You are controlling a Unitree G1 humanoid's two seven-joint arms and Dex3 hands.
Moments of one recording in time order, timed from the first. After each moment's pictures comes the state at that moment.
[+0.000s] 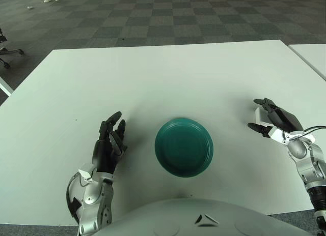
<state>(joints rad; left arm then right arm) 0.48 -0.03 0.08 -0.13 -0.28 -0.28 -0.17 0.04 -0.62 -0.05 0.24 -0.57 -0.18 0.02</state>
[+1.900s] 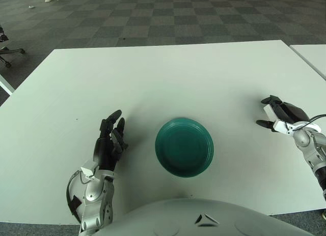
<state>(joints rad) 0.43 -0.04 0.10 -0.09 -0.22 -0.31 -0.16 -0.14 -0.77 0.11 0.52 -0.60 -0.20 -0.06</state>
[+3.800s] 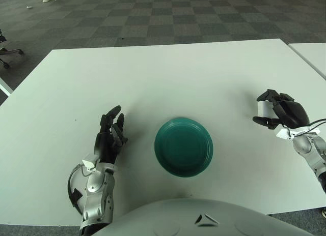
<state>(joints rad) 0.36 -0.04 0.12 -0.02 -0.22 -0.32 -0.16 -0.06 -0.78 0.08 0.37 -0.57 -0.45 -0.31</state>
